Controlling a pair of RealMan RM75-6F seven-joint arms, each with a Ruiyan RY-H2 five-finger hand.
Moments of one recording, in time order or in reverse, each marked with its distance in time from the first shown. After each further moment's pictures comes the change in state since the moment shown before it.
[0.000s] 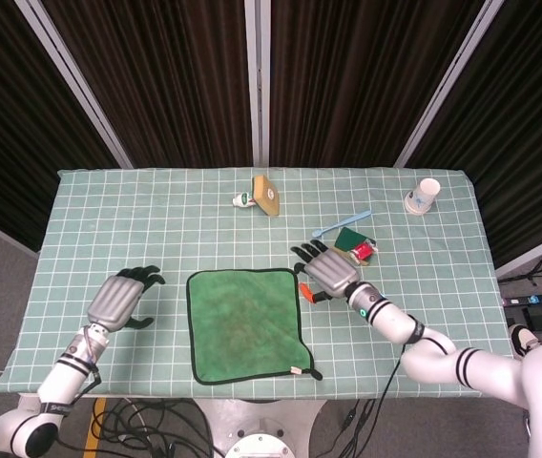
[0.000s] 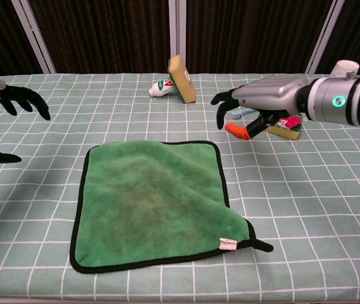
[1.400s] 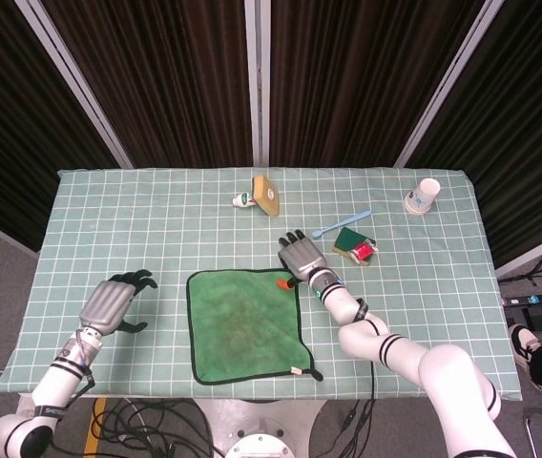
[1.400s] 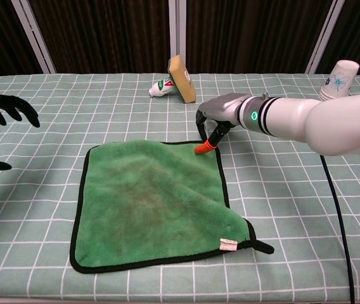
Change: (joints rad) left arm 0.031 0.009 -0.004 0.009 -0.014 -0.027 -0.052; right arm 0.164 -0.384 0.072 0.507 0.294 -0.145 -0.158
